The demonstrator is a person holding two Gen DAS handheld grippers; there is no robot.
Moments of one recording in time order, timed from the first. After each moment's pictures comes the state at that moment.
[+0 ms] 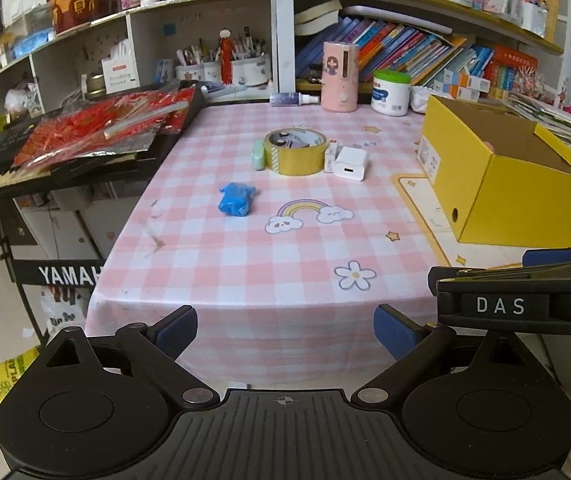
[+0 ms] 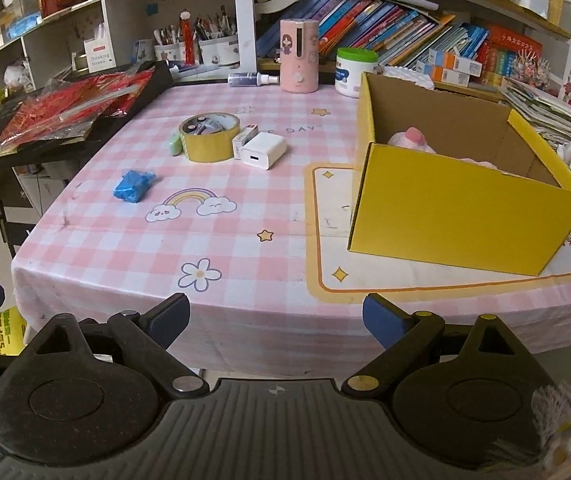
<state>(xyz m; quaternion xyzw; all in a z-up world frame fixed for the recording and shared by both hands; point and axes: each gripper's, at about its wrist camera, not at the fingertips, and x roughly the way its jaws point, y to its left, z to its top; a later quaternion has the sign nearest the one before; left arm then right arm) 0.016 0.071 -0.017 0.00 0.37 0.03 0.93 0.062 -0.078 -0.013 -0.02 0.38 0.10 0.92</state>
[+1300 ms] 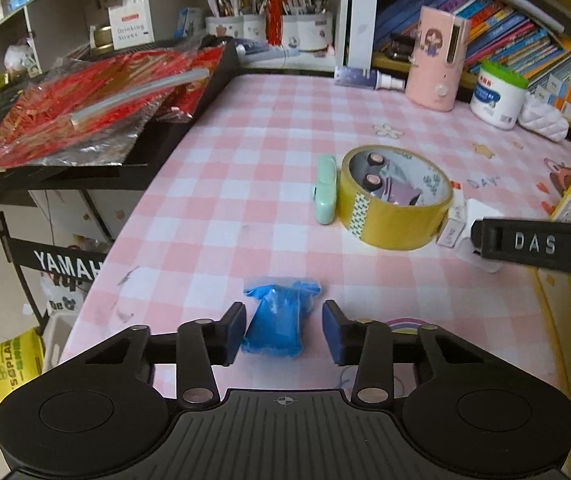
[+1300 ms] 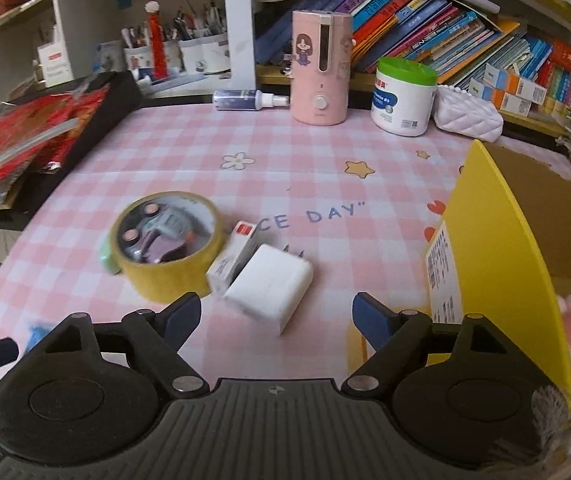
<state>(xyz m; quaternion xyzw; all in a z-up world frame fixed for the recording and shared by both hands) 0.222 0.125 -0.066 -0.04 0.43 0.09 0.90 0.299 -0.021 -0.046 -0.03 0.39 0.08 0.92</state>
